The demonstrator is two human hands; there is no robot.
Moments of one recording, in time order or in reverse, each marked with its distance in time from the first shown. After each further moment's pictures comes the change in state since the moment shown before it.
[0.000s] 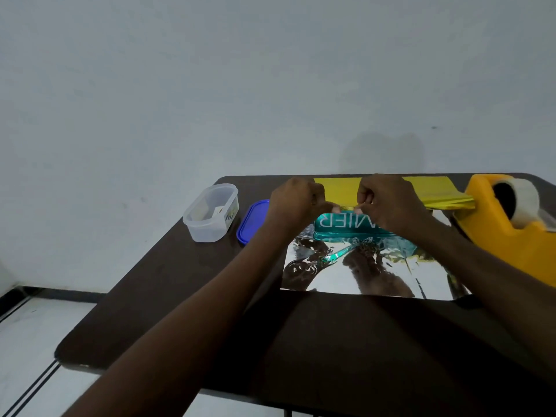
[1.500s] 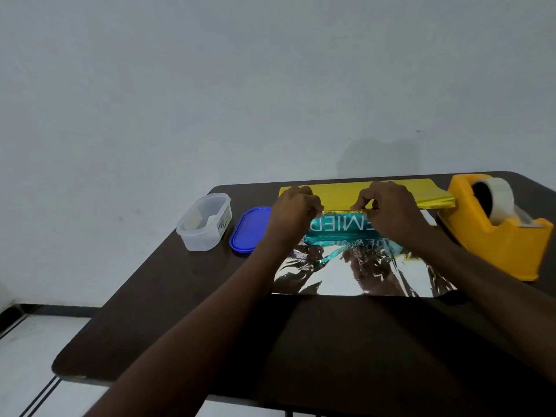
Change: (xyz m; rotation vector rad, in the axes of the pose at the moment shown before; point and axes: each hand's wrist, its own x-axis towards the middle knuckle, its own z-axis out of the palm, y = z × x) left_hand -0.002 0.004 0.021 -0.054 0.105 0.171; right_hand -0.019 0.017 -0.004 0.089 0.113 0.023
